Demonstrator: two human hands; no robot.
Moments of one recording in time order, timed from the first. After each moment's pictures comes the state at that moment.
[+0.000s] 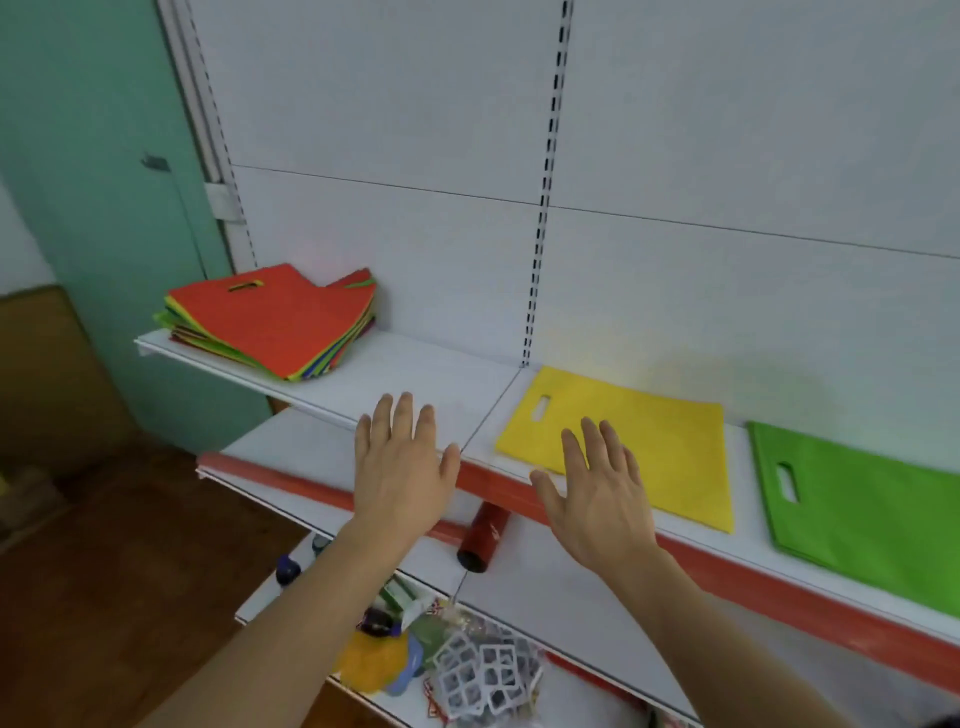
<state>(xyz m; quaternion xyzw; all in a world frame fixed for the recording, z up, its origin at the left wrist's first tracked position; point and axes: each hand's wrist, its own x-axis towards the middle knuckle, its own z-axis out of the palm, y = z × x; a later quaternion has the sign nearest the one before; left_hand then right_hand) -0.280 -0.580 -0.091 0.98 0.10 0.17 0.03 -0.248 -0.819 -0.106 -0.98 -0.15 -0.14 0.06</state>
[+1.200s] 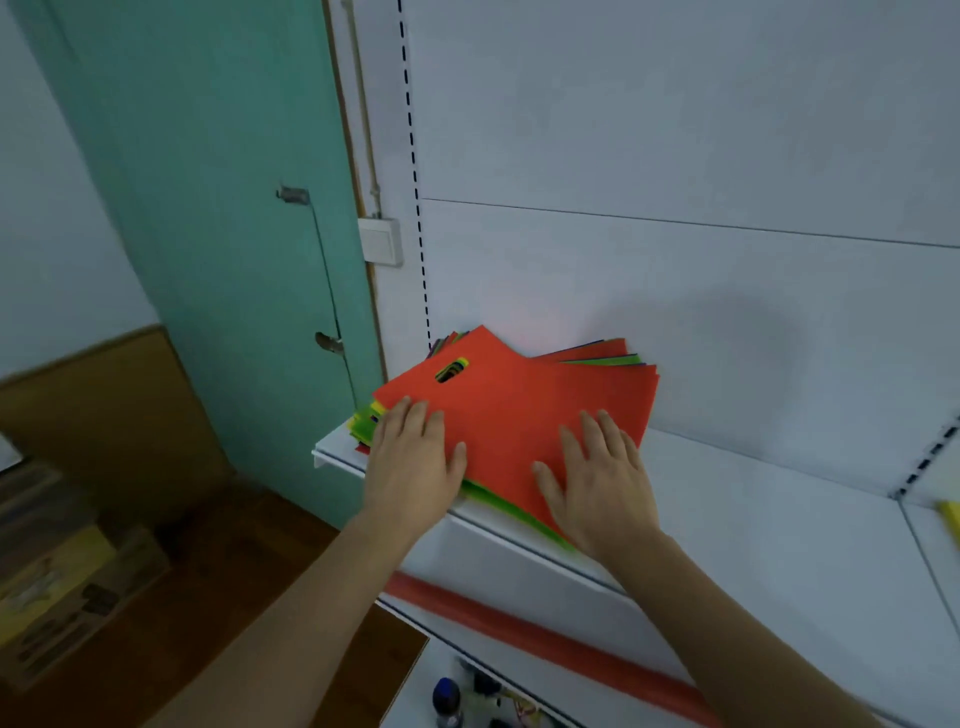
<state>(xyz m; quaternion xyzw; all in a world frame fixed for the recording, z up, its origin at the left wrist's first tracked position) -0.092 -0.119 -0.087 0.98 0.09 0.17 0.02 -0.051 -0.349 -0.101 -0.97 -0.17 -0.14 0.04</state>
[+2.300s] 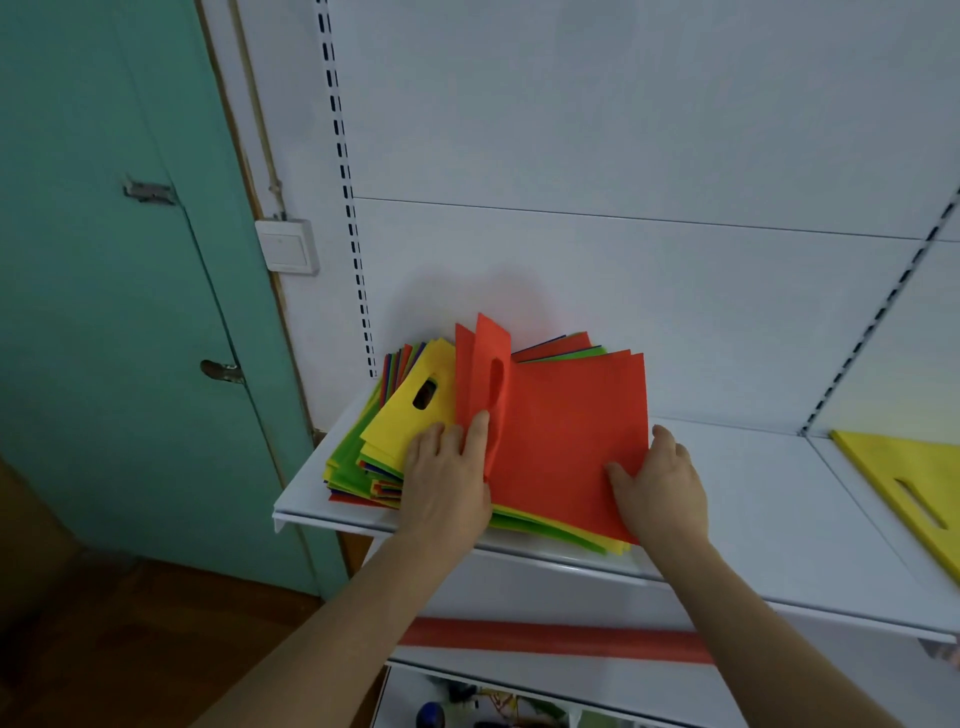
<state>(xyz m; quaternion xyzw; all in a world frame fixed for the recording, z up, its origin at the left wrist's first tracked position) -0.057 -0.116 -0.101 0.97 -0.13 0.18 0.09 -0.063 -0.362 -0.095 -0.93 0.20 -0.13 0.29</state>
